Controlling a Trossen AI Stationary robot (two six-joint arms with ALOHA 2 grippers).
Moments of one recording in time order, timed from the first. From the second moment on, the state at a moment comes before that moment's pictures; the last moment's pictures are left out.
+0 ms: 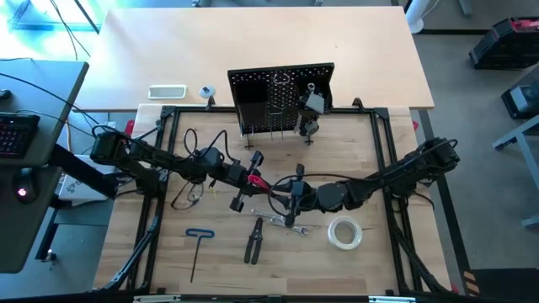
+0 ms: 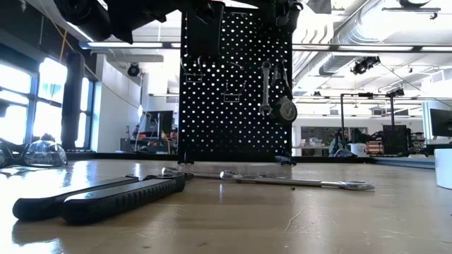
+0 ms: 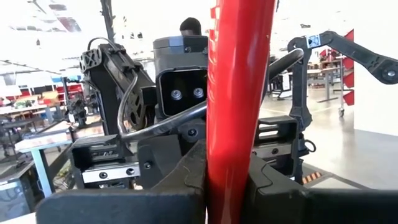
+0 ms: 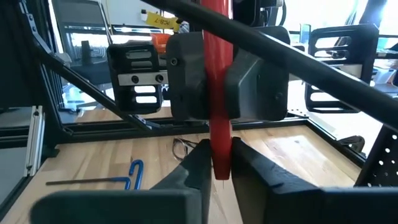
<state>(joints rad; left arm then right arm) -0.05 1.53 0.71 1.05 0.35 0.08 0.33 1.60 0.95 0.55 0.54 0.02</state>
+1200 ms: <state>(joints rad) -0.01 1.32 0.71 0.85 0.38 0.05 0.38 1.60 0.95 0.54 0.66 -0.02</state>
